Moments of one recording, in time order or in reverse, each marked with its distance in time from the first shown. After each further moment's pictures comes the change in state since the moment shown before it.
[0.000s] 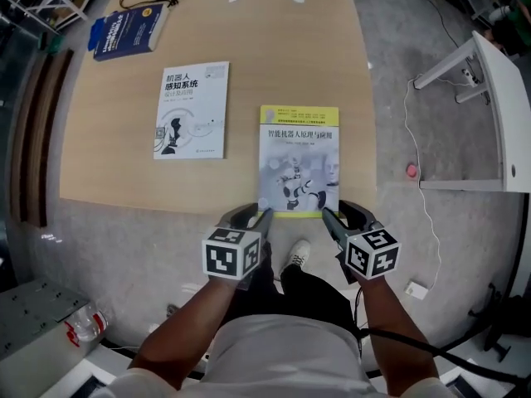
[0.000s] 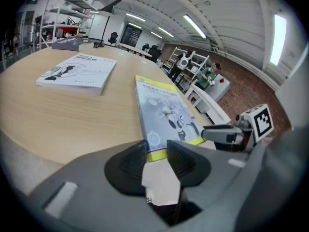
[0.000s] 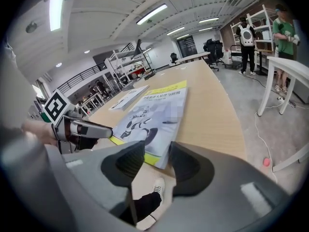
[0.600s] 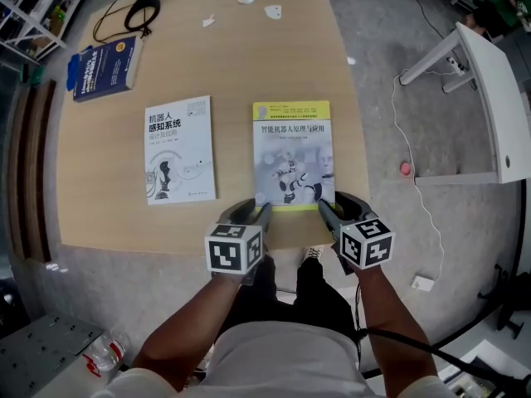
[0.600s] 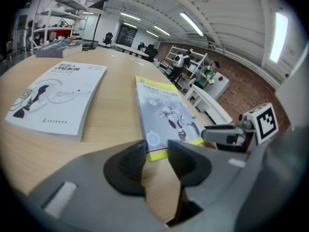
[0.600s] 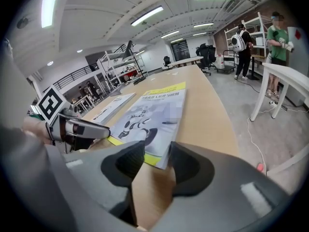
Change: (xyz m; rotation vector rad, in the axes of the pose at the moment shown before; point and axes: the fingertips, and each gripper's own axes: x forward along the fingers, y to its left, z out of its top) left arm 0.044 0.022 0.072 0.049 0.010 -0.007; right arm 0.041 -0.037 0.056 0.019 -0.030 -0.099
